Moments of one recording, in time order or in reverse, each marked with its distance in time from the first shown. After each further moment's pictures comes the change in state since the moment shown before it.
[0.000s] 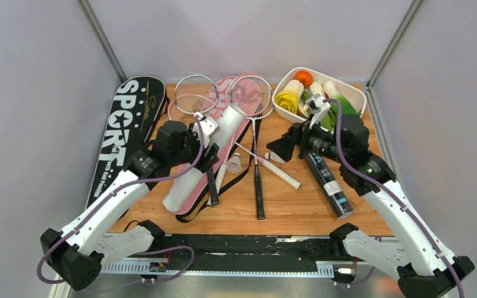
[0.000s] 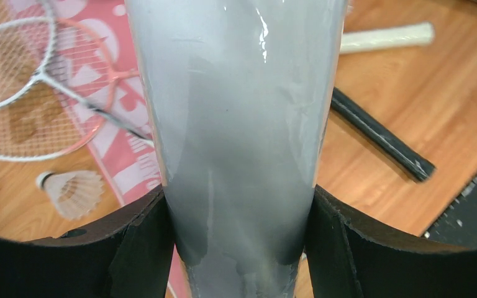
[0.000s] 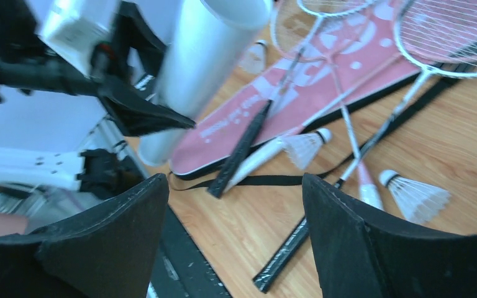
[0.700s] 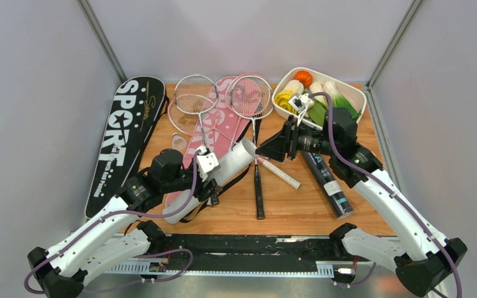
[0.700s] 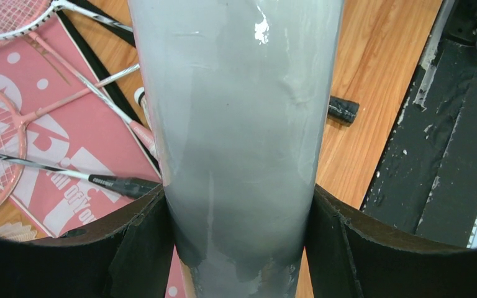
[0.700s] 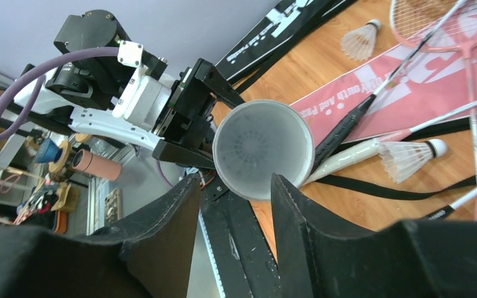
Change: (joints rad) left arm -0.192 -0.283 -0.271 0.050 0.146 0.091; right arm 0.029 0.049 0.001 0.149 -0.321 0.152
